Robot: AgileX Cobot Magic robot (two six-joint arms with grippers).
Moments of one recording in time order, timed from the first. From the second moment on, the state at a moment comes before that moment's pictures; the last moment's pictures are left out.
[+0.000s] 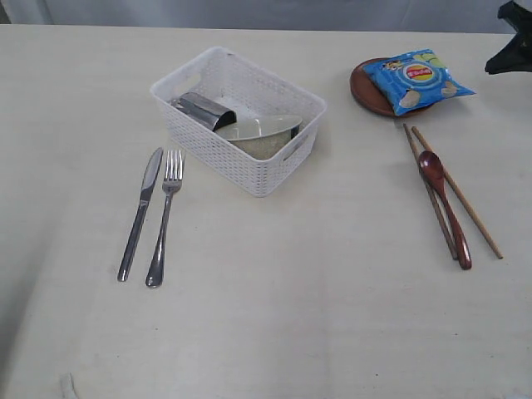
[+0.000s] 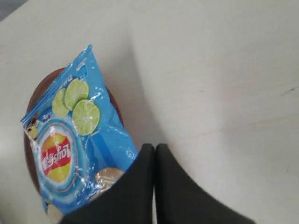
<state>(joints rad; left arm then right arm) -0.16 0.00 0.00 -0.03 0.33 -0.16 -0.34 2.41 -2.00 0.66 1.07 -0.36</state>
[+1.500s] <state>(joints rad) -0.16 0.00 0.00 -0.03 0.33 -0.16 -0.05 2.15 -2.00 0.84 1.01 -0.54</state>
